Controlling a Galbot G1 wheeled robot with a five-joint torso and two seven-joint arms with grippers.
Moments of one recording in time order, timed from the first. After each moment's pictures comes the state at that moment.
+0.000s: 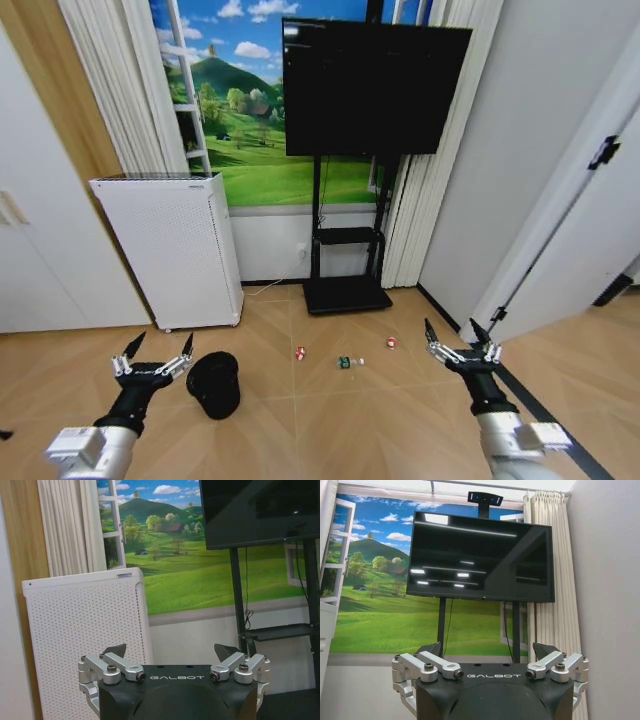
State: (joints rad) left arm 1.86 -1.38 -0.93 -2.49 -0.29 0.18 0.05; right arm -1.78 1.28 0.81 2.30 0.38 0.18 0.01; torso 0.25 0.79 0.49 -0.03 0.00
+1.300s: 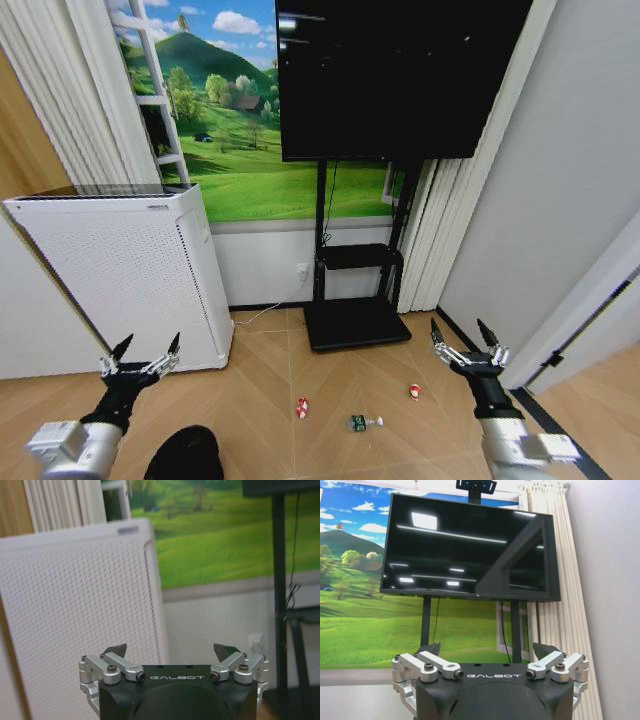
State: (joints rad) left arm 1.88 -1.32 -1.04 -2.36 -0.38 0.21 0.05; right arm -1.81 1.32 0.82 2.29 0.37 0.26 0.02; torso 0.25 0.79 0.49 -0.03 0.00
